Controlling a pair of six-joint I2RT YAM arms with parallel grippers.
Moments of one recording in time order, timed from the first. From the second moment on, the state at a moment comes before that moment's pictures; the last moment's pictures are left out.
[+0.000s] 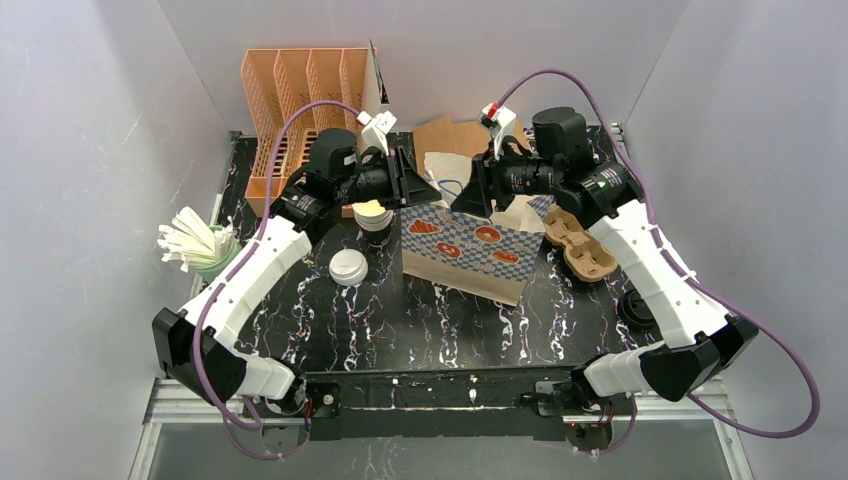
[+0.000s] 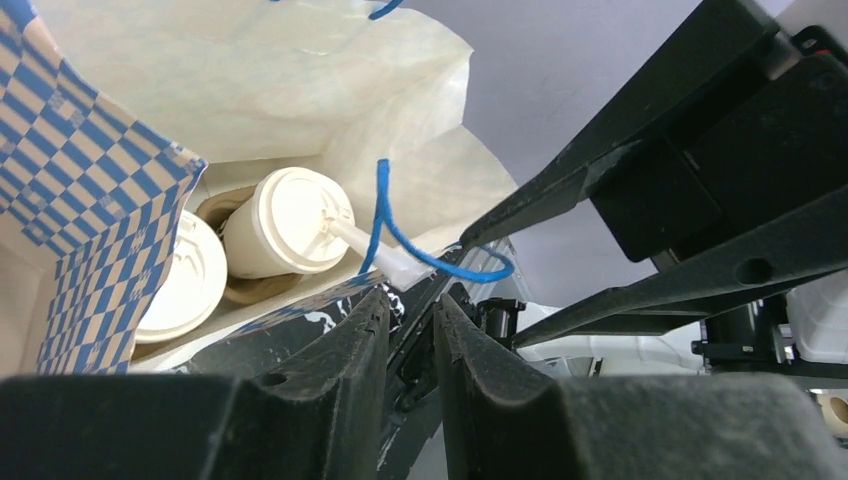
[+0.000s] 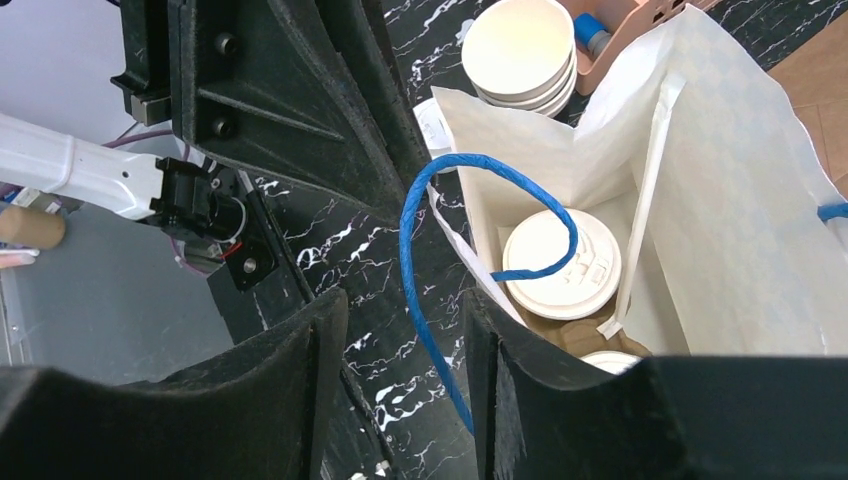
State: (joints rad) left arm -0.54 1.37 1.37 -0.32 0.58 -0.70; right arm 0.55 1.36 1.61 -0.75 -0.62 0.08
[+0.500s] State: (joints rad) left arm -0.55 1.34 1.32 -0.29 0.54 -0.70; right arm 0.55 1.35 1.61 -0.74 -0.56 0.09
